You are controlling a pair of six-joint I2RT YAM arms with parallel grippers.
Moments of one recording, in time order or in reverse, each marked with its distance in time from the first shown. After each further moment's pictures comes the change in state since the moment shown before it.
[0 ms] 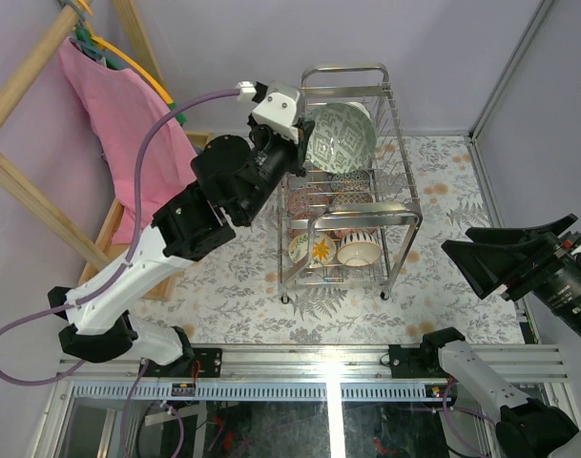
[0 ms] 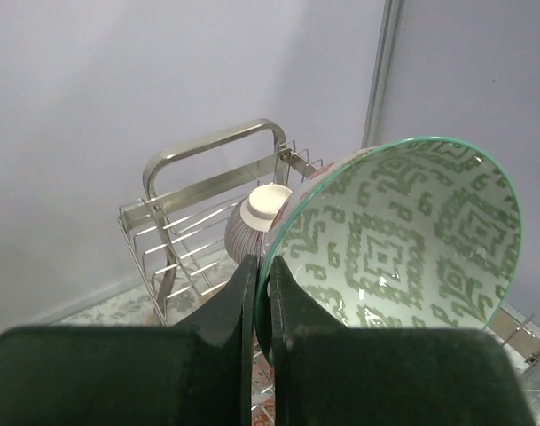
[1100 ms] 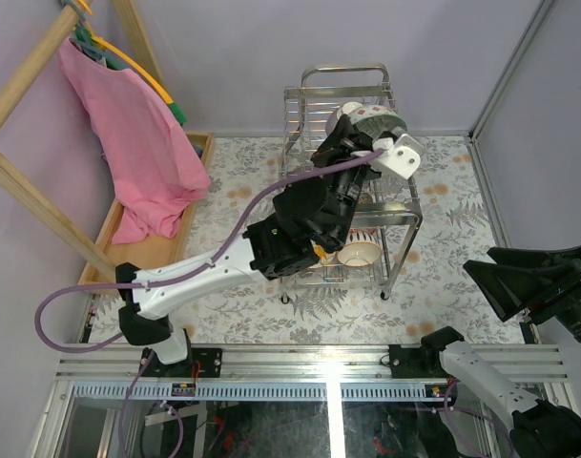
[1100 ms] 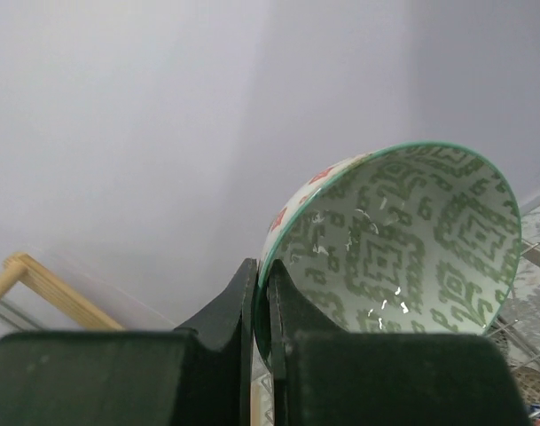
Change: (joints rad) left arm -0.249 0.264 0.052 0.510 -0.416 0.912; right arm 0.130 -0.056 0.034 -0.099 0.180 -0.003
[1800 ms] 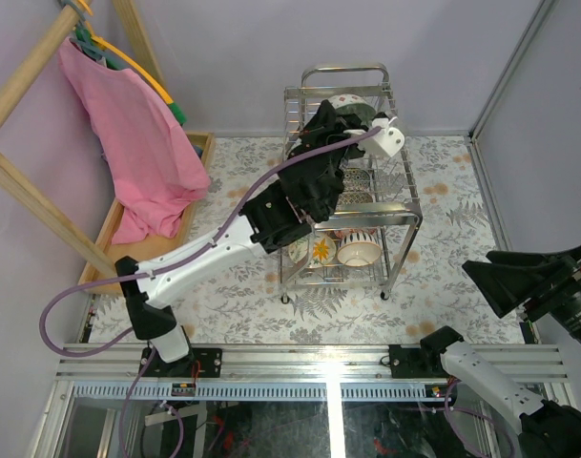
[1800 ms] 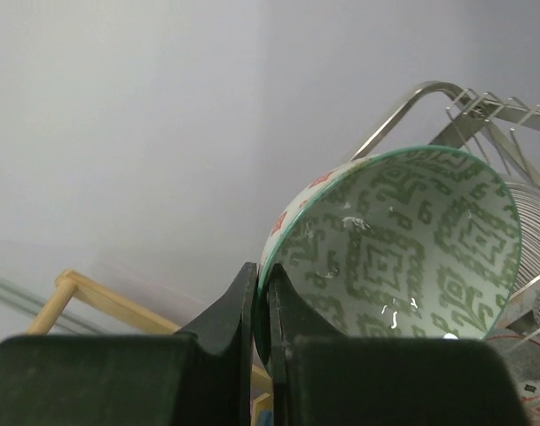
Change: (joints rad) left arm 0.171 0.030 -0.013 -0.089 0.079 0.111; right arm 0.092 -0.046 -0.087 -0.009 0.113 0.021
